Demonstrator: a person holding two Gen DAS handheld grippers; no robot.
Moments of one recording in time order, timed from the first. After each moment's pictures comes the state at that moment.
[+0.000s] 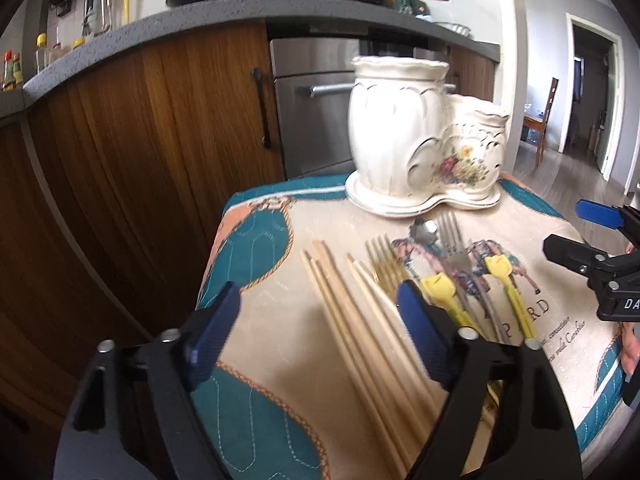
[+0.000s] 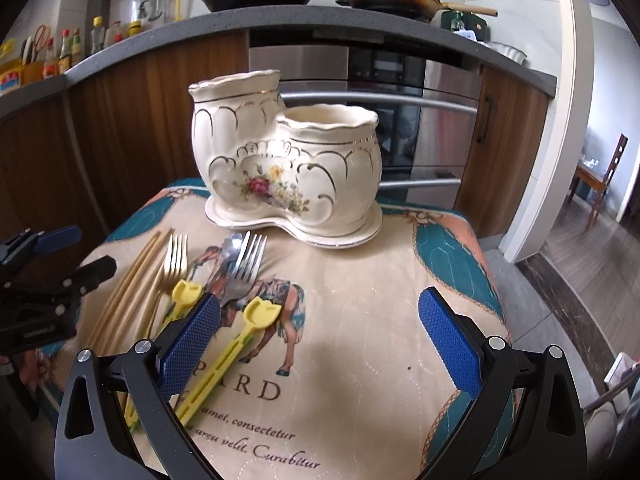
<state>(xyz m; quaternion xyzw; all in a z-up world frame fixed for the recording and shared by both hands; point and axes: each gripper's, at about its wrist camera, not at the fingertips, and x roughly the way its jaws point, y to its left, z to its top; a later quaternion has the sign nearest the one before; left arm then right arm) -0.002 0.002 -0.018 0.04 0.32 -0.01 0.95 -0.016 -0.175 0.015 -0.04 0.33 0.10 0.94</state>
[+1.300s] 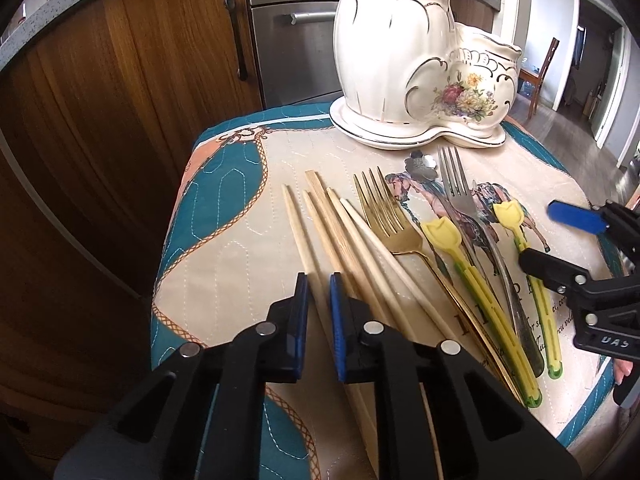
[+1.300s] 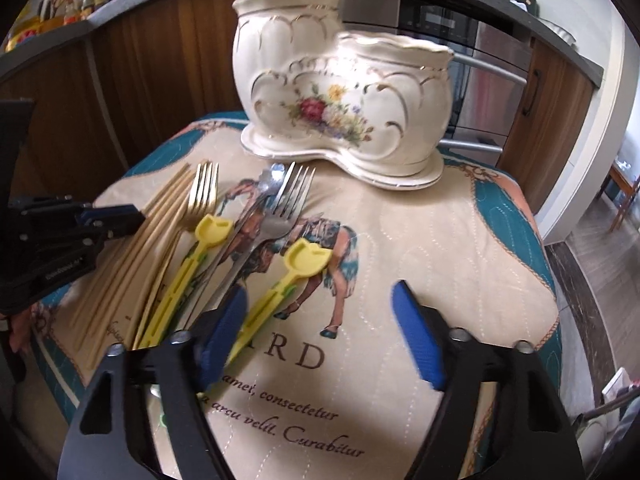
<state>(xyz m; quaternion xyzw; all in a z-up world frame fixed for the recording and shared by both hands) 0.020 -0.006 -0.040 0.05 0.43 -0.04 0.90 -0.005 -0.144 -0.016 -0.08 0.41 0.17 0.89</state>
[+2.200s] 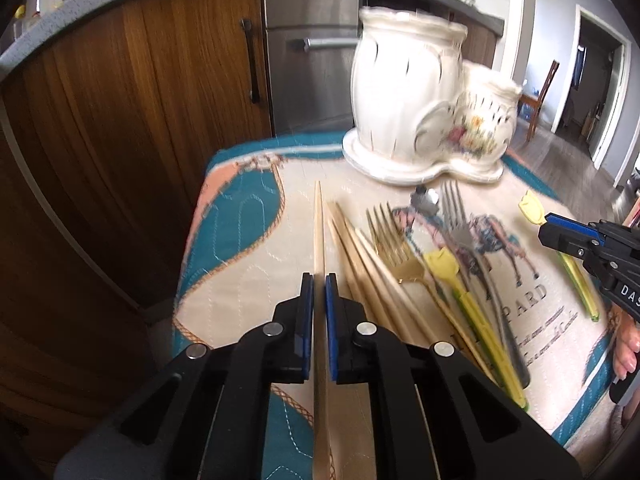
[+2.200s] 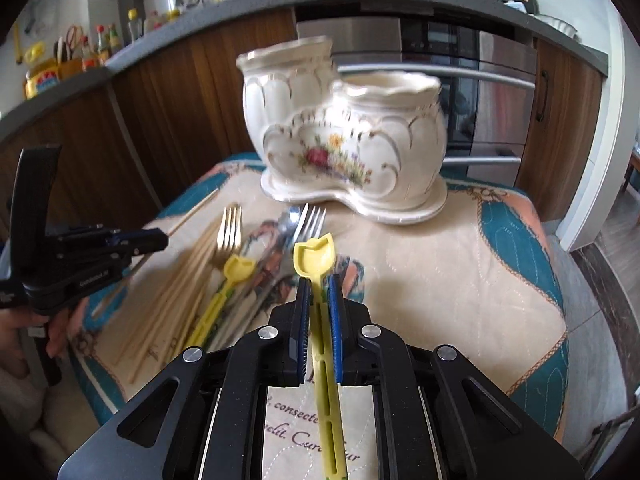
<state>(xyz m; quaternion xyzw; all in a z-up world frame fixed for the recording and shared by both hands) 0.013 0.007 -0.016 0.02 0.38 -0.04 0.92 -0.010 -0.177 0.014 0.01 0.35 0.22 0.91</state>
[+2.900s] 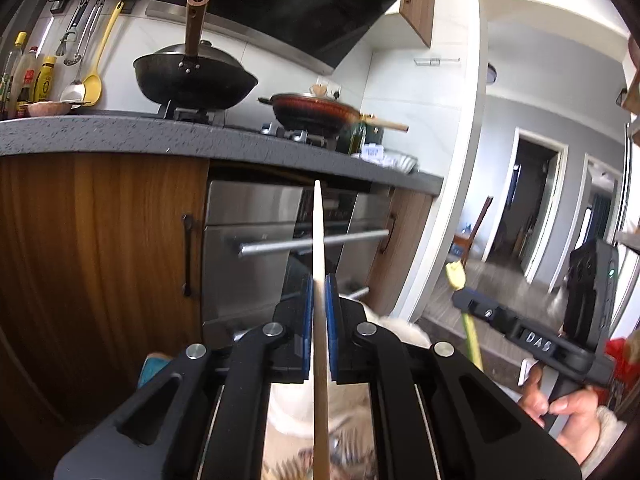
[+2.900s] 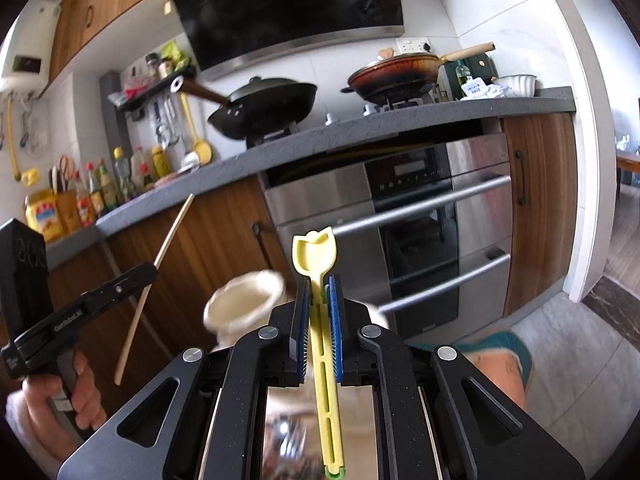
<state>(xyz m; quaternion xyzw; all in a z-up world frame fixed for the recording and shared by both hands) 0.081 0.001 0.120 -0.09 0.14 -0.15 0.97 0.078 -0.216 0.116 0.13 0.18 0.20 0.96</state>
